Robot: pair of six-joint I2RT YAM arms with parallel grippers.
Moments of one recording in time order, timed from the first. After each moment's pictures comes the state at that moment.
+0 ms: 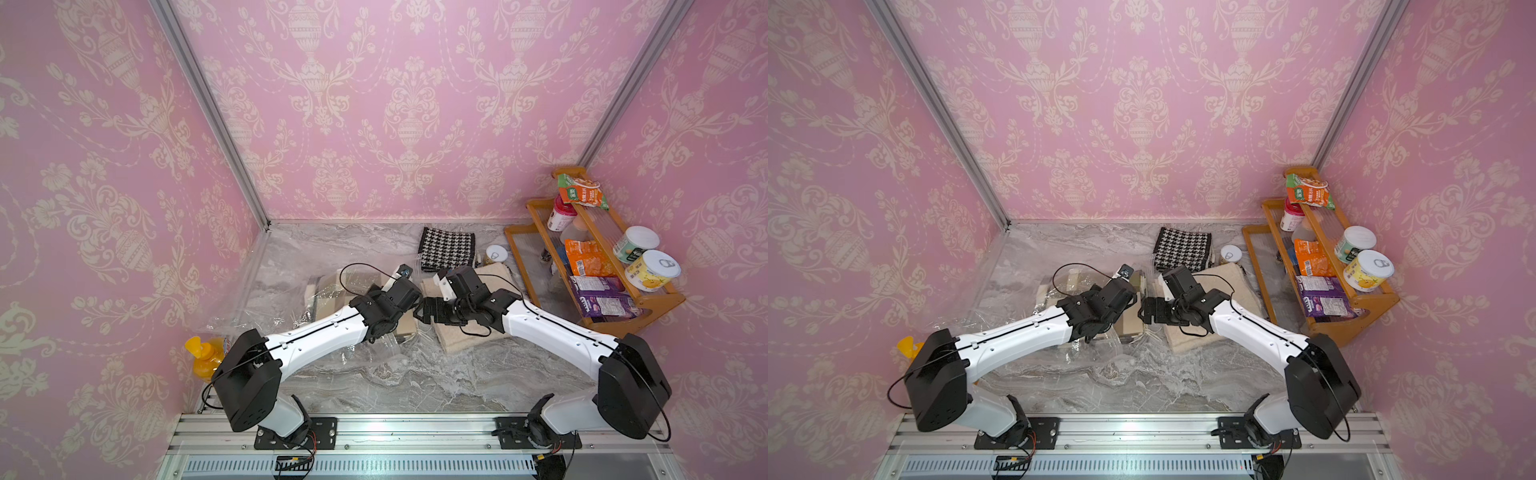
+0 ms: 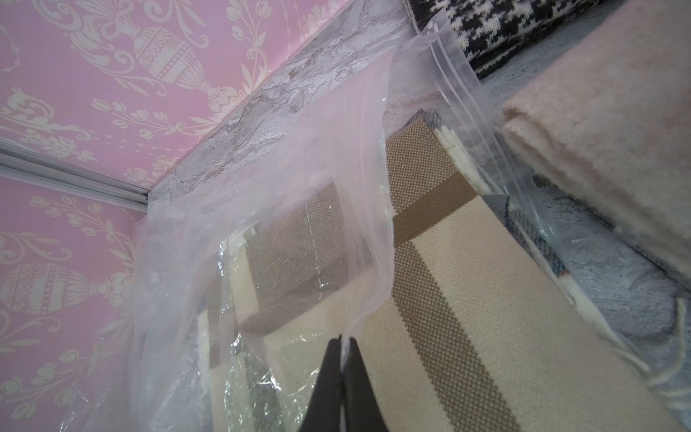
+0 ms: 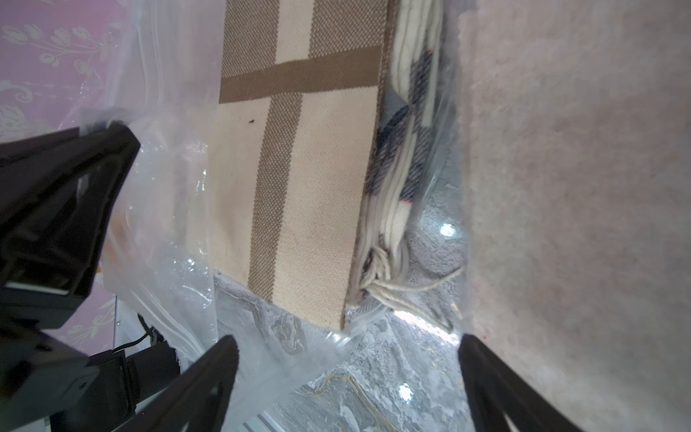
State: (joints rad) left arm -0.86 1.50 1.07 -0.51 -0.69 -0.12; right arm 0.63 1.44 0.96 -0.42 -0.28 0.66
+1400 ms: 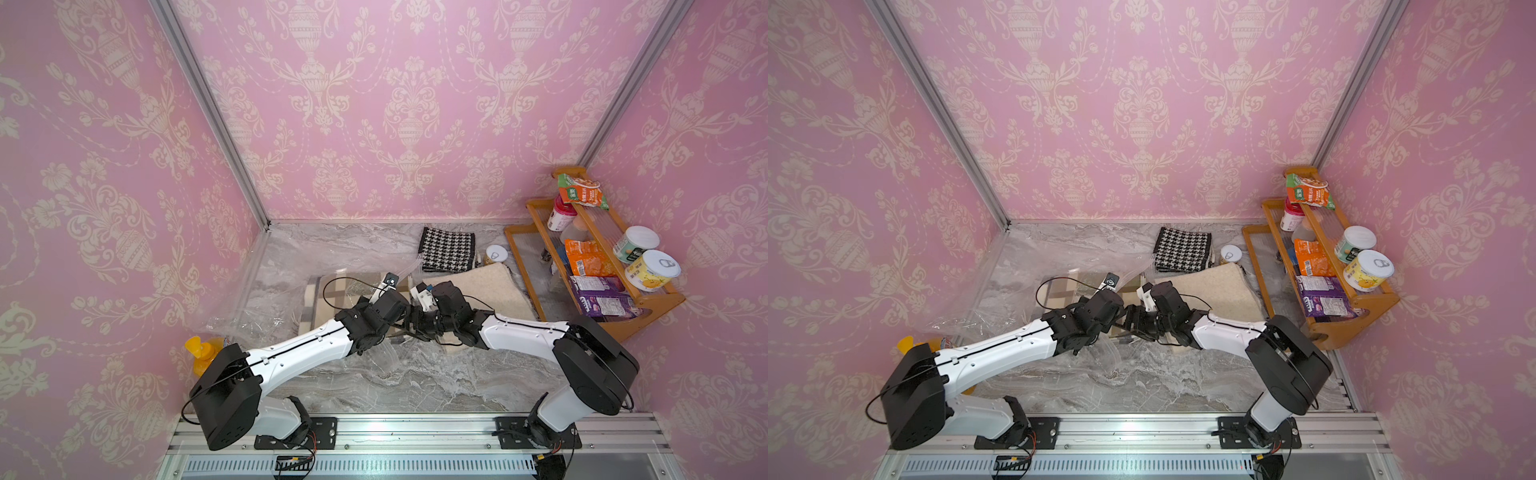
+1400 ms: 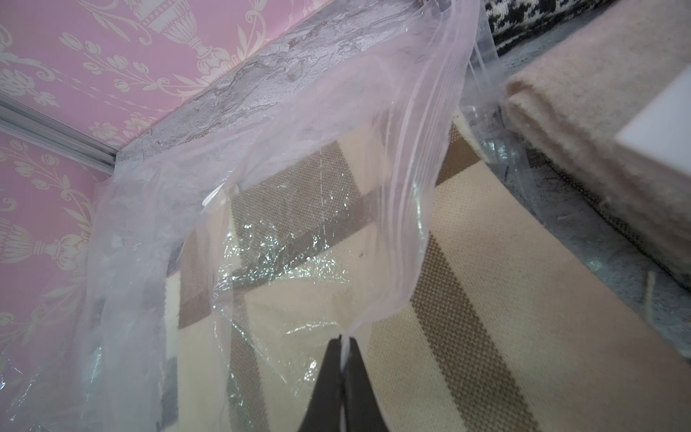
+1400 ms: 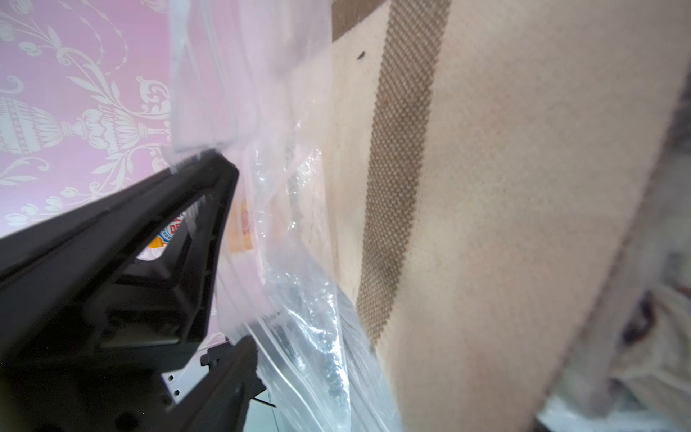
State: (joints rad) left arm -0.86 1.38 0.91 -0.46 -0.65 -0.23; right arm 0.73 1.60 0.79 0.23 -0.53 1.07
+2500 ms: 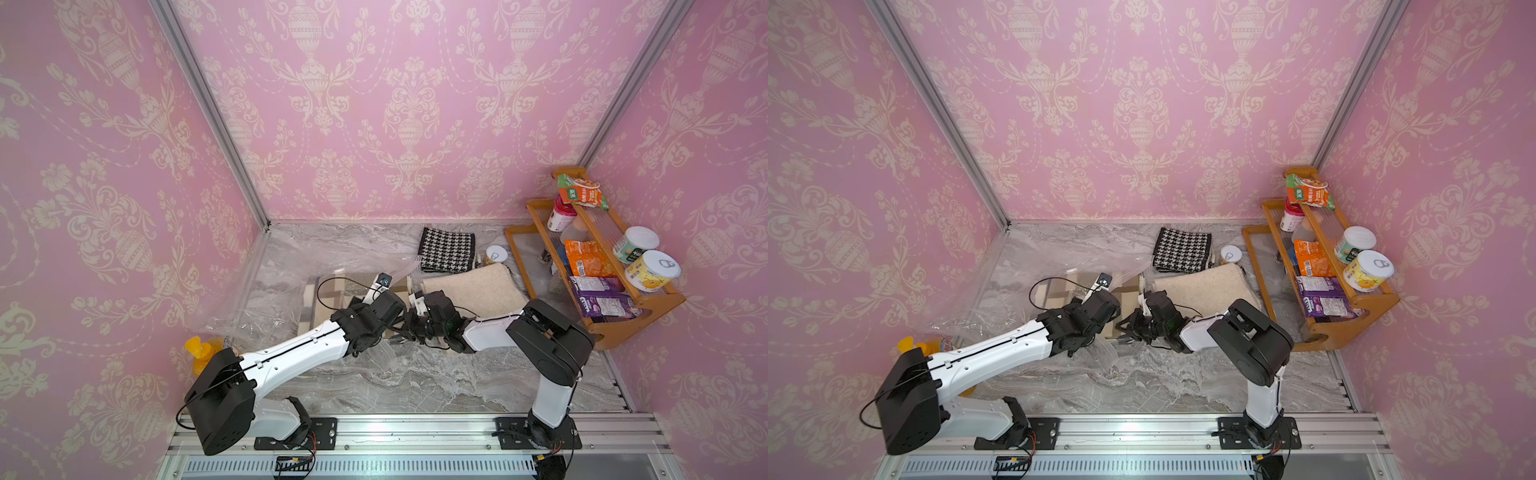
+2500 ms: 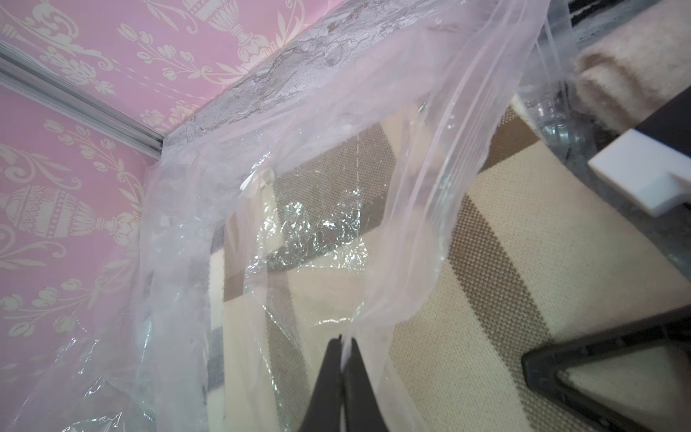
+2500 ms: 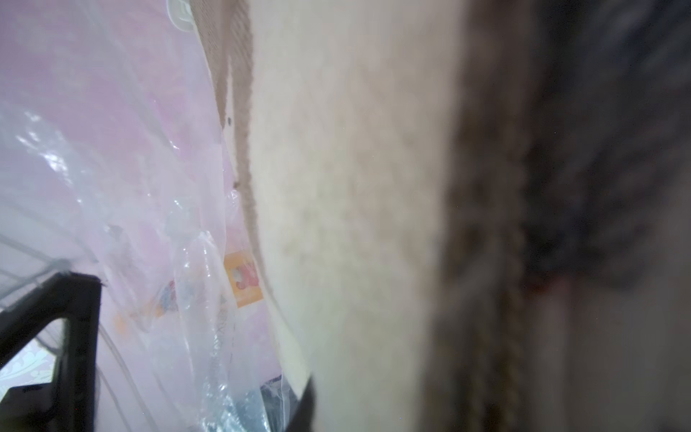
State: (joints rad) left arm -0.85 1.35 0.91 -0.55 -0.74 -0.25; right arm 0.74 1.85 0.75 0.57 -0.45 1.31
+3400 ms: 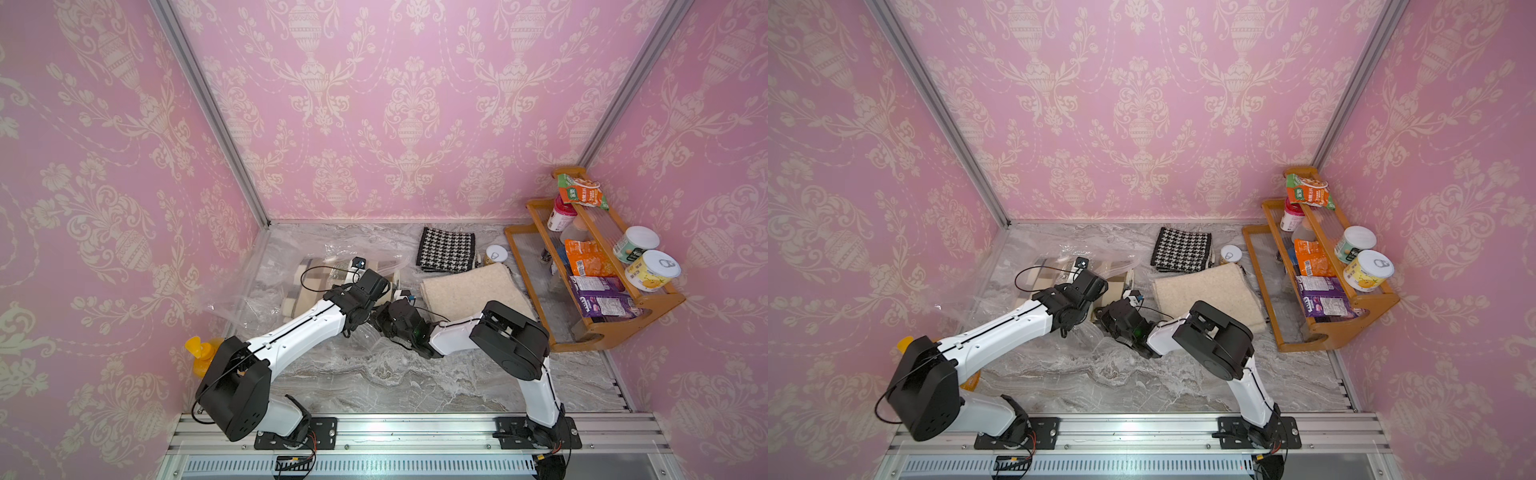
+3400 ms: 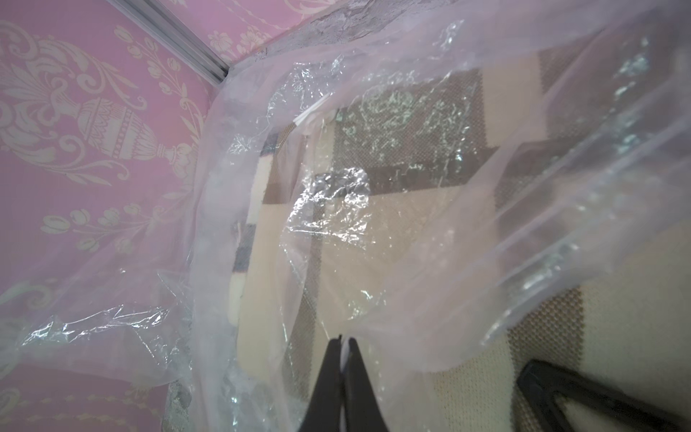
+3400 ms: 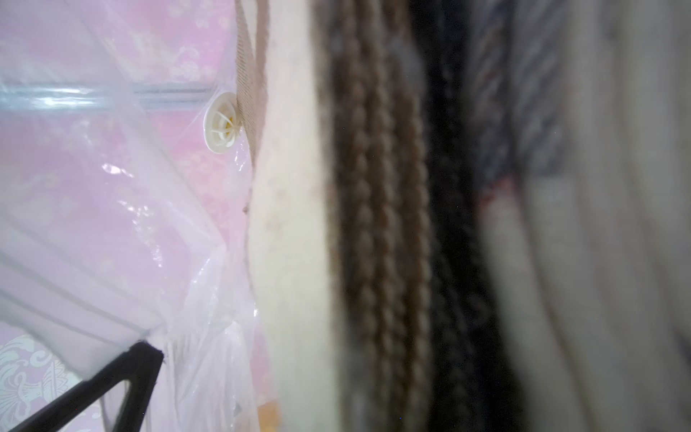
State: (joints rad) left arm -0.61 1.44 0.99 -0.64 -0.77 -0.32; right arm 0.93 2.08 1.03 0.67 0.08 1.60
